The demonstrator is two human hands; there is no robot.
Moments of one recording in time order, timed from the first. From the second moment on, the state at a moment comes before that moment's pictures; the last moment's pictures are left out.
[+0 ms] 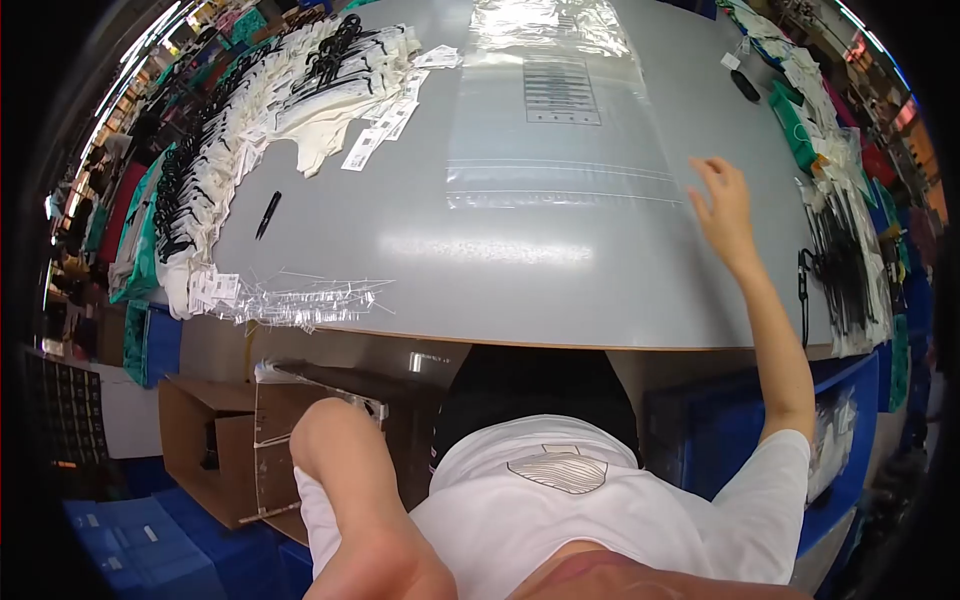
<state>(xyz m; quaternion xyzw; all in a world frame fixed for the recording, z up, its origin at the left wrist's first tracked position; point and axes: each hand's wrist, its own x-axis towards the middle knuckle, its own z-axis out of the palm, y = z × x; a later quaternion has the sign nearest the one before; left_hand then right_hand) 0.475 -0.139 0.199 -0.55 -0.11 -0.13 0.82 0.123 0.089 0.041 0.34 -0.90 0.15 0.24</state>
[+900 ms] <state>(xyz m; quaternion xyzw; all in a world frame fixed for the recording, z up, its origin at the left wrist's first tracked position) 0.119 -0.597 -0.006 0.26 -0.88 -0.10 0.40 0.183 -0.068 -0.009 0.47 -0.84 0.26 0.01</state>
